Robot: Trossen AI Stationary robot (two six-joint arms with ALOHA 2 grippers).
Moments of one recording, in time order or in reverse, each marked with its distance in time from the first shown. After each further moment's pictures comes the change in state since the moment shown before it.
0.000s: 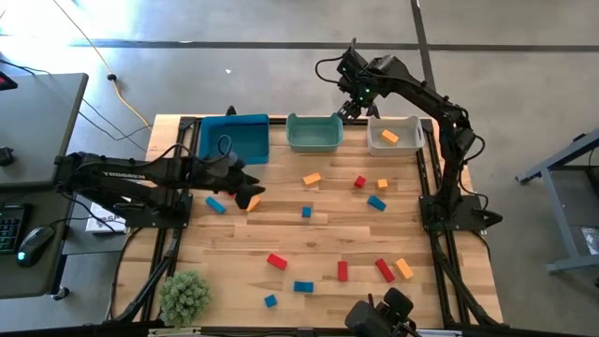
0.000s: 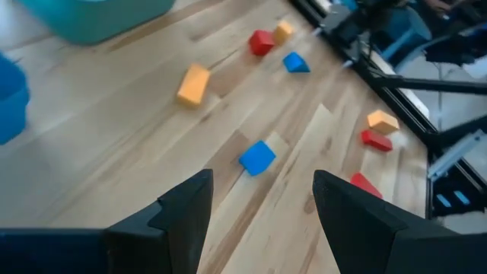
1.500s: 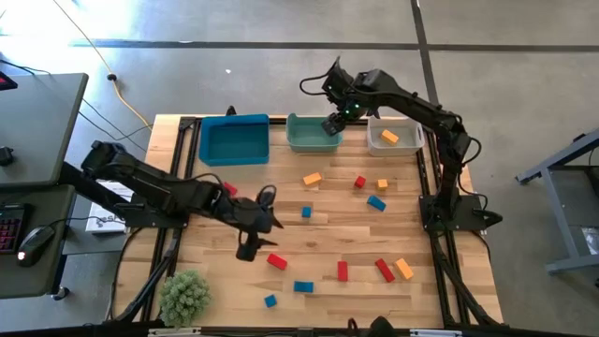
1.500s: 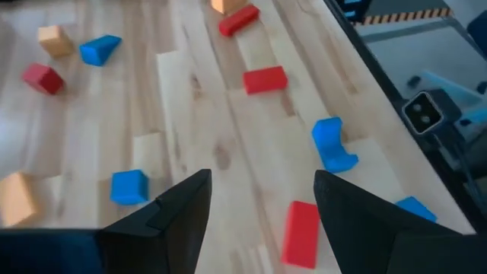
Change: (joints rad) left arm -0.358 0.399 0.323 -0.044 0.078 0.657; right arm 0.161 0.000 0.000 0.004 -0.038 0.342
